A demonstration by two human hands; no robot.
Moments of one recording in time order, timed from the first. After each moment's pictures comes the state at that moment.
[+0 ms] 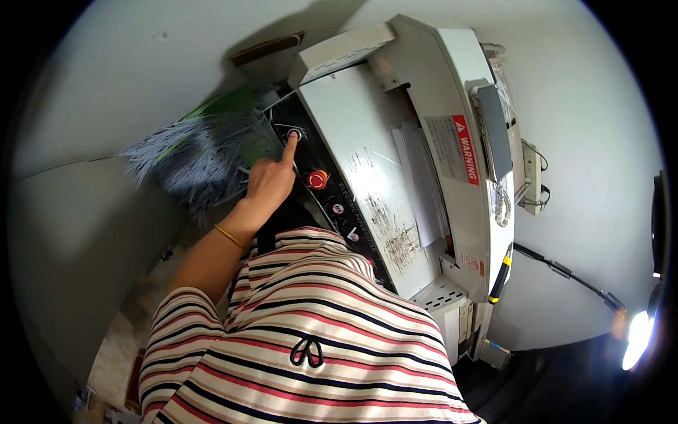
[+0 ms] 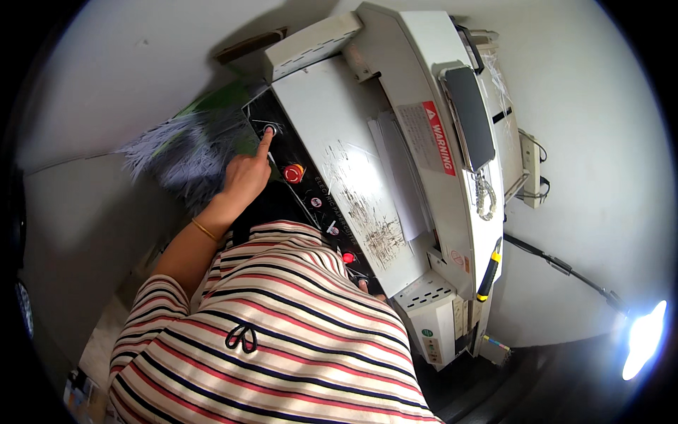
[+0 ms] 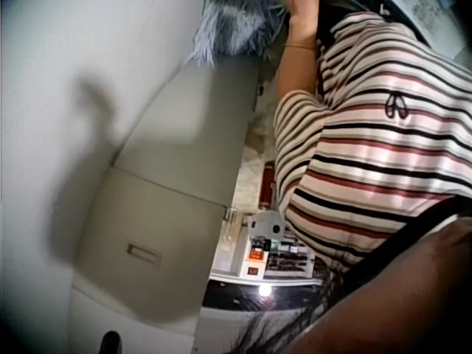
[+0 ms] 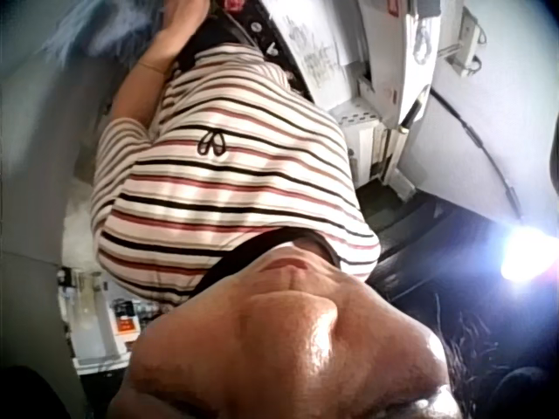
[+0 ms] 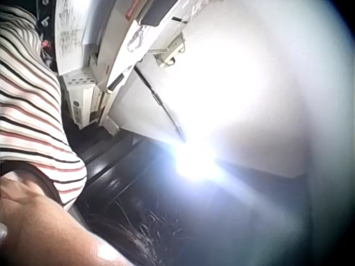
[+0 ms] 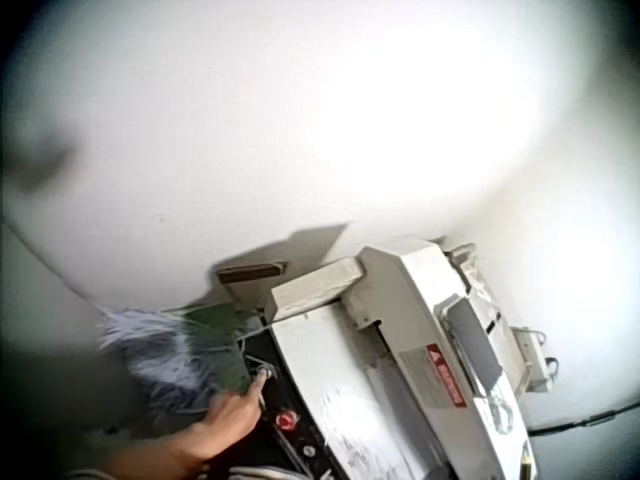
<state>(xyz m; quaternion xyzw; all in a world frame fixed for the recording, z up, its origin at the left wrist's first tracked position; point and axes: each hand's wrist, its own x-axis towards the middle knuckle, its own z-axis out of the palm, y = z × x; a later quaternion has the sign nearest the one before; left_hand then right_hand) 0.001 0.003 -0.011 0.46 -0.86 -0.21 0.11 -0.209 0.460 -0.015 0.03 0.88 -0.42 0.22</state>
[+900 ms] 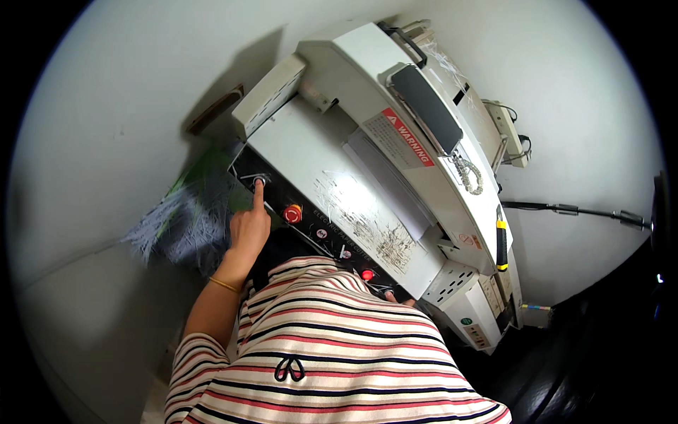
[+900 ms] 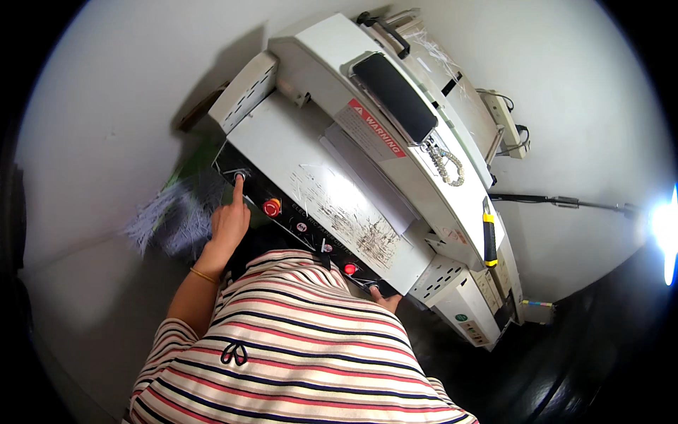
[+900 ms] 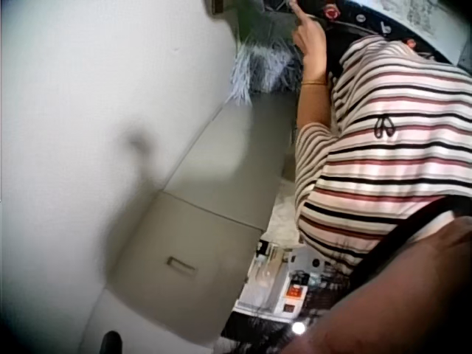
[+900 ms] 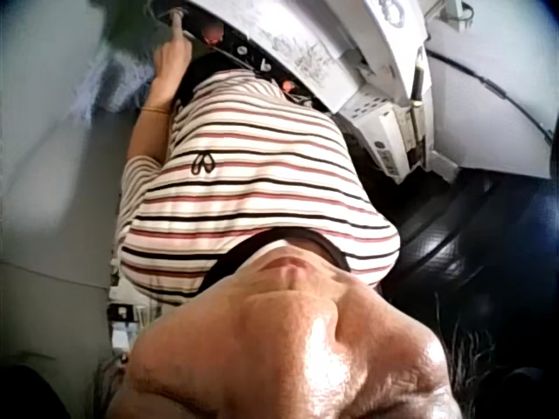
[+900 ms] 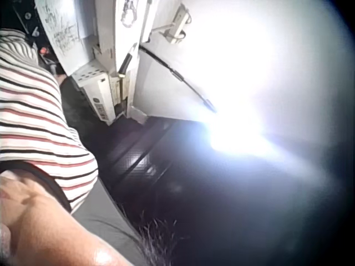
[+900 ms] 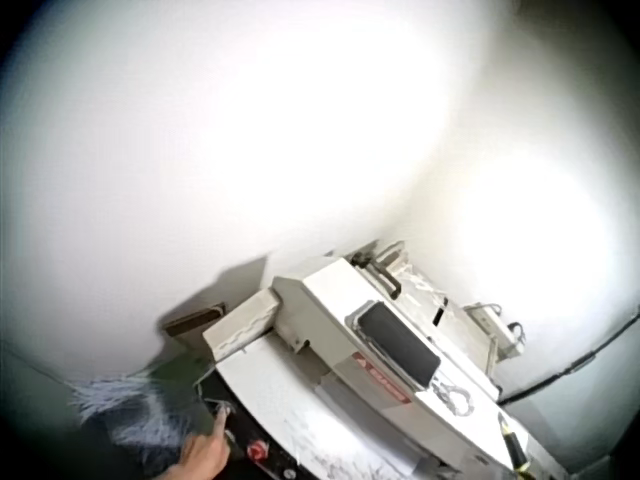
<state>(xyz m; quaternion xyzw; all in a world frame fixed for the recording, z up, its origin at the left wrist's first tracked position) 0.005 -0.005 -0.004 0.42 -0.88 -0.22 0.08 -0.193 0.447 -0.050 0.04 0.84 -0.50 0.18</state>
